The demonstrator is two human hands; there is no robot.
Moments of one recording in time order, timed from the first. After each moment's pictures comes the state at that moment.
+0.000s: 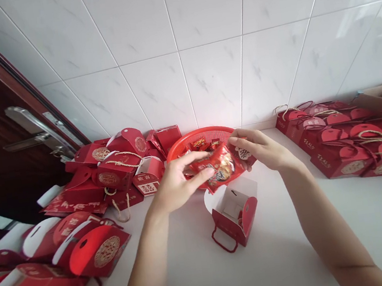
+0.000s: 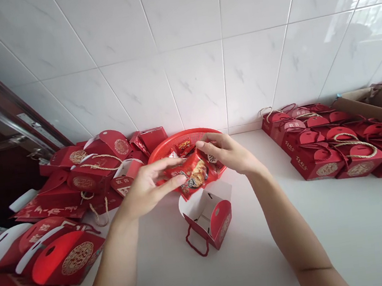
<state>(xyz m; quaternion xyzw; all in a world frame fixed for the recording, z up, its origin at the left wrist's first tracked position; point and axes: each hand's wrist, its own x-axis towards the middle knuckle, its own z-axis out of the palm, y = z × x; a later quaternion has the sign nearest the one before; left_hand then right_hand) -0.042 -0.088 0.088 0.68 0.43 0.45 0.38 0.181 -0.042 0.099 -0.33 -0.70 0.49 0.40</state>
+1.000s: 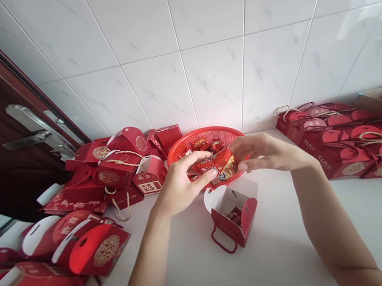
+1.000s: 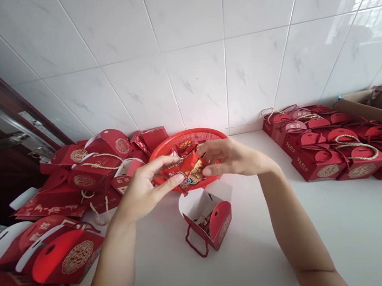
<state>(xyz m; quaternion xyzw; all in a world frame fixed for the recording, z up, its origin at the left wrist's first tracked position) -0.043 -0.094 0.089 0.70 0.44 0.47 0.32 0.199 -0.041 0.104 -0.23 -0.81 0.46 0.29</state>
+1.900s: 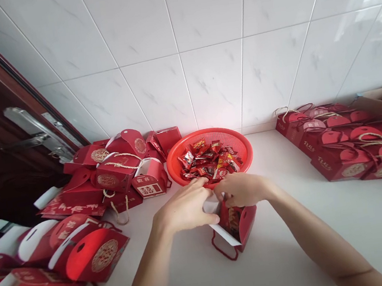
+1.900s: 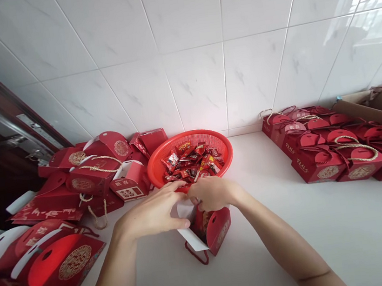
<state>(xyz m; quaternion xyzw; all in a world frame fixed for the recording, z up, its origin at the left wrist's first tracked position) -0.046 -0.097 0.081 0.81 0.54 -0.05 0.22 0.136 -0.054 0.073 -0.33 -0.91 0.22 -0.08</state>
